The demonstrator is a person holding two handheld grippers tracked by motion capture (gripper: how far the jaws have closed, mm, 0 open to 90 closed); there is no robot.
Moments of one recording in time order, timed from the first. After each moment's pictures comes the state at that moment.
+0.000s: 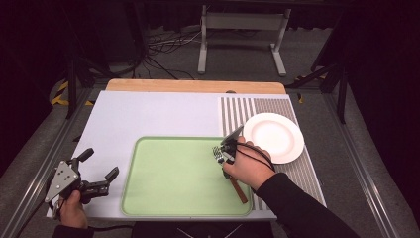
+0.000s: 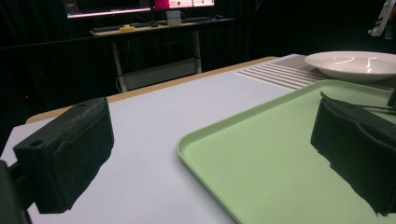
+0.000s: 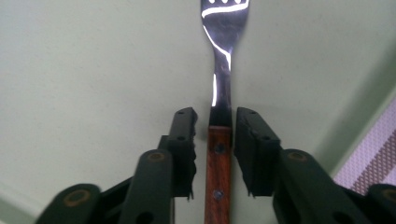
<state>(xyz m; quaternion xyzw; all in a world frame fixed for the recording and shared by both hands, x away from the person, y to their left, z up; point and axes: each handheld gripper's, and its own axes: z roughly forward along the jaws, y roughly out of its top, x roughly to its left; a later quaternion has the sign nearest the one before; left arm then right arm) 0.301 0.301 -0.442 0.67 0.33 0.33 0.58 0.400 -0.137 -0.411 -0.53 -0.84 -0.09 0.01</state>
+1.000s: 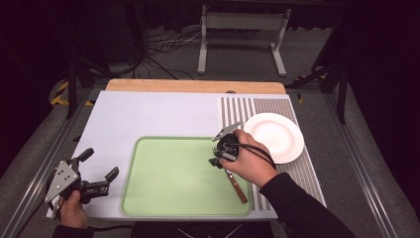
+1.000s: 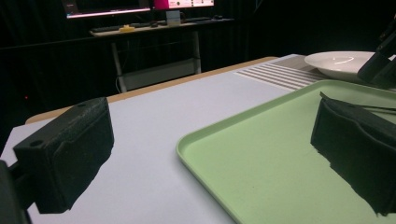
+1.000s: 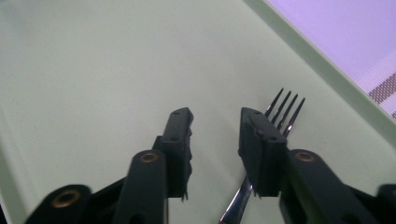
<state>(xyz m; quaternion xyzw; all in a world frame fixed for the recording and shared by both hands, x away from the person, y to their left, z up) 0.301 0.301 -0.442 0.67 0.33 0.33 0.58 0.398 -0.130 -0.386 -0.31 -0.91 -0.28 -0.07</state>
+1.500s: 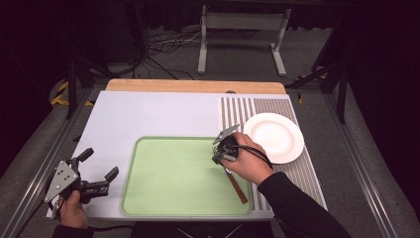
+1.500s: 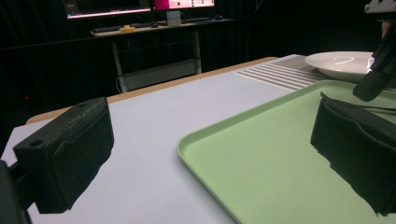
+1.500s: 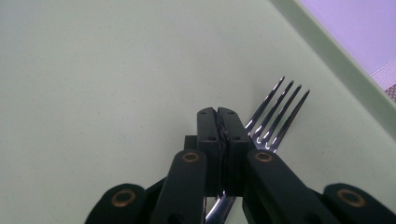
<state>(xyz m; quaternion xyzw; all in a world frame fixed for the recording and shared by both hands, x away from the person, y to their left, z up) 0.301 0.301 -0.442 0.67 0.33 0.33 0.58 0.411 -0.135 -0.410 -0.27 -0.92 -0.26 -0.07</state>
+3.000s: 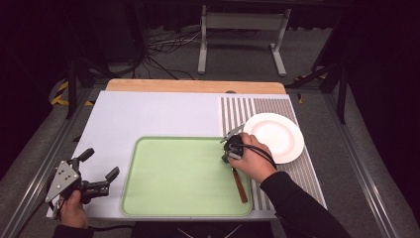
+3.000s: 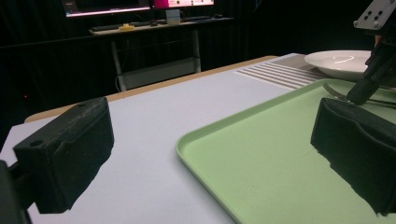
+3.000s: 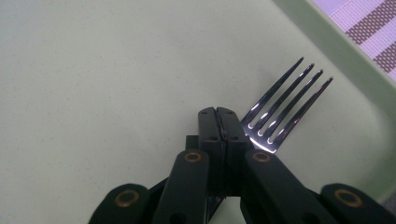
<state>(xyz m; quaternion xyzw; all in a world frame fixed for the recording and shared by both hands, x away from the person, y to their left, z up) 0.302 0.300 -0.443 0.67 0.33 0.33 0.58 0.425 -0.157 -0.428 -0.32 -0.92 -0.22 -0.08</state>
